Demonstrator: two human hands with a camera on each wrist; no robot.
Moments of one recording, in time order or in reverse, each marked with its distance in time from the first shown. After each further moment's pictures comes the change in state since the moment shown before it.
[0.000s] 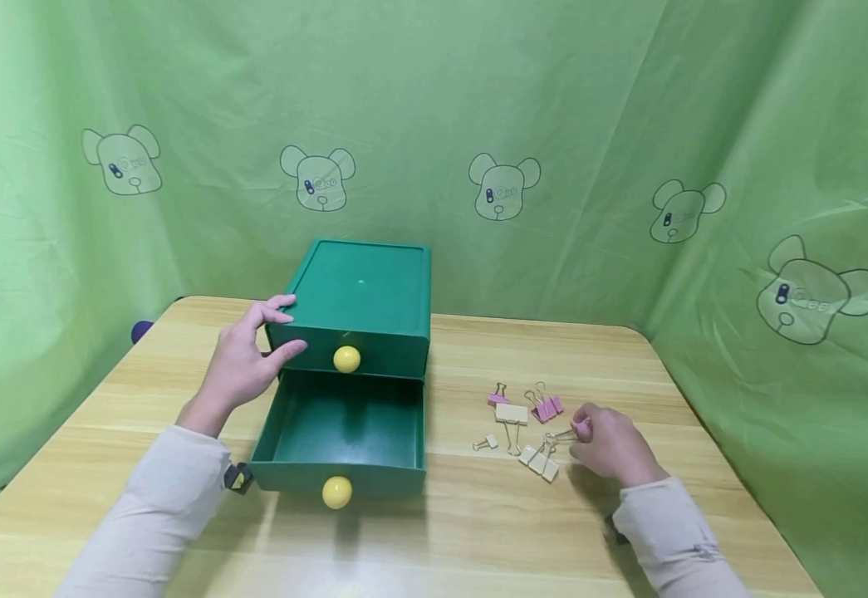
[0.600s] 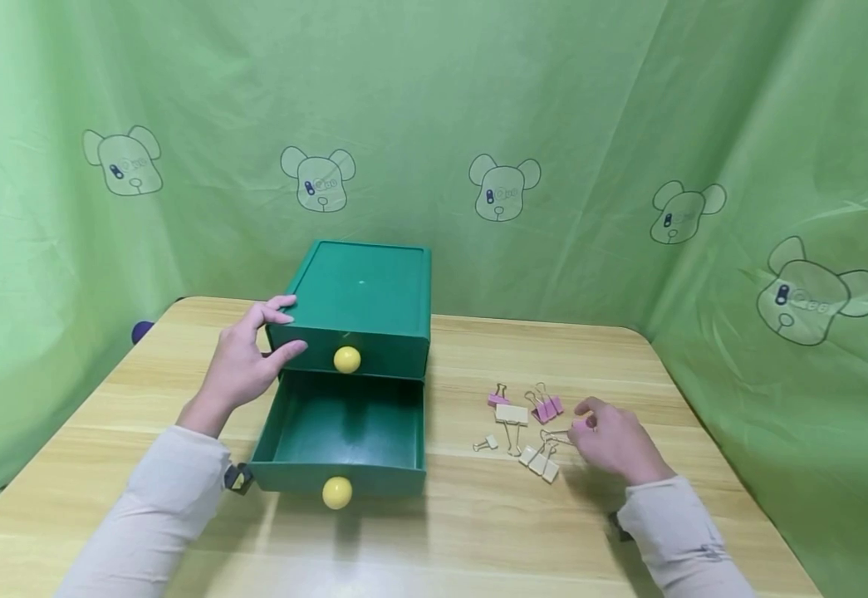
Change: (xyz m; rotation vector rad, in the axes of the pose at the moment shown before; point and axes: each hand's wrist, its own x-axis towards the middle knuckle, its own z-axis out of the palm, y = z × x) left_hand 0.000 0.001 0.000 -0.015 0.001 0.007; right_hand -0.001 -0.007 -0.009 0.036 -0.015 0.039
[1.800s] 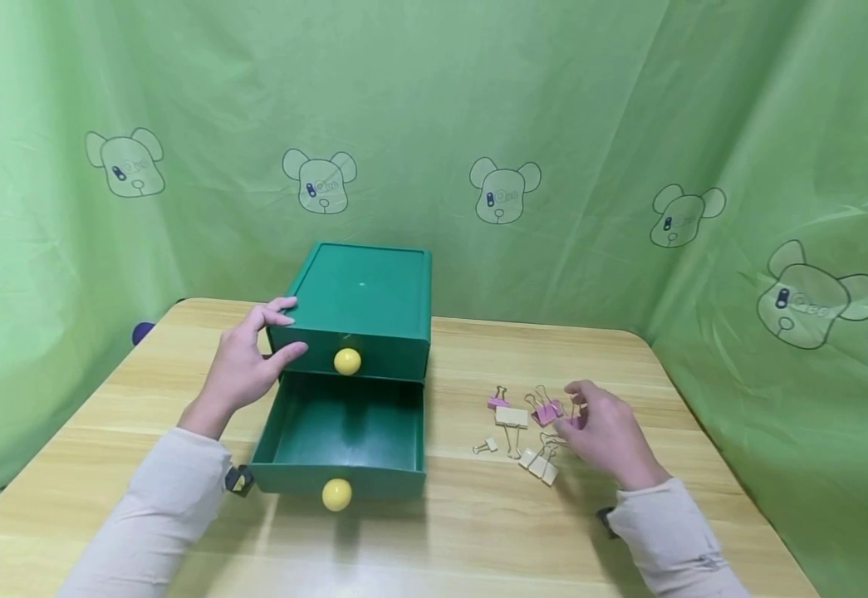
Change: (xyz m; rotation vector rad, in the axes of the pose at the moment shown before) left_hand -0.001 0.000 0.001 0.003 0.006 0.002; right_hand -0.005 -0.035 -0.008 0.008 0.228 -0.153
